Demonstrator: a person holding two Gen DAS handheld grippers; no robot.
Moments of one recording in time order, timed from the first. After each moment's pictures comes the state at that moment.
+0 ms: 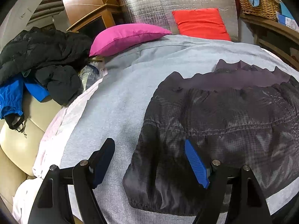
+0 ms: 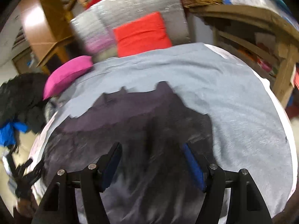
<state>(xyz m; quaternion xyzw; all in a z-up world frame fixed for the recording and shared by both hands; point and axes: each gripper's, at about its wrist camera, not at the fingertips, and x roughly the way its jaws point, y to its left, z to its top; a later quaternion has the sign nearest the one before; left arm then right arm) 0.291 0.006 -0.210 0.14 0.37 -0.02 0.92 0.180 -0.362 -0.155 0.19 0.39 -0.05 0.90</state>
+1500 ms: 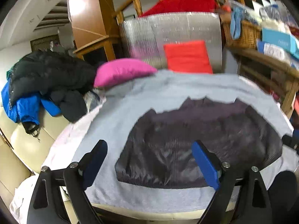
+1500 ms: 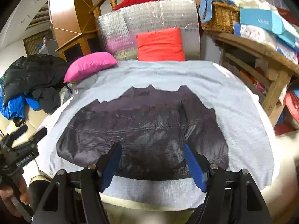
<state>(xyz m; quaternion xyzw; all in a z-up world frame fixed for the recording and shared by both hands) 0.151 -0.042 -0.082 0.10 0.28 -0.05 0.95 0.083 -0.261 -0.075 0.11 0.37 -0.06 0.92</state>
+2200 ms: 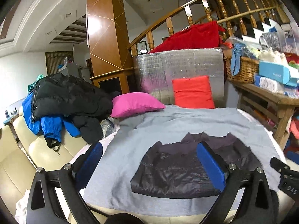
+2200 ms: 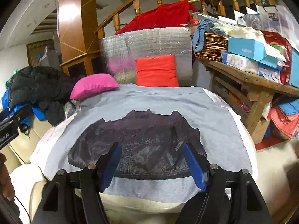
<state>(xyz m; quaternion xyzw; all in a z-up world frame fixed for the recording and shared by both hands) 0.066 -0.029 0.024 0.07 0.18 -0.03 0.98 0.010 -0.239 0.000 0.09 0.29 -0.09 0.95</state>
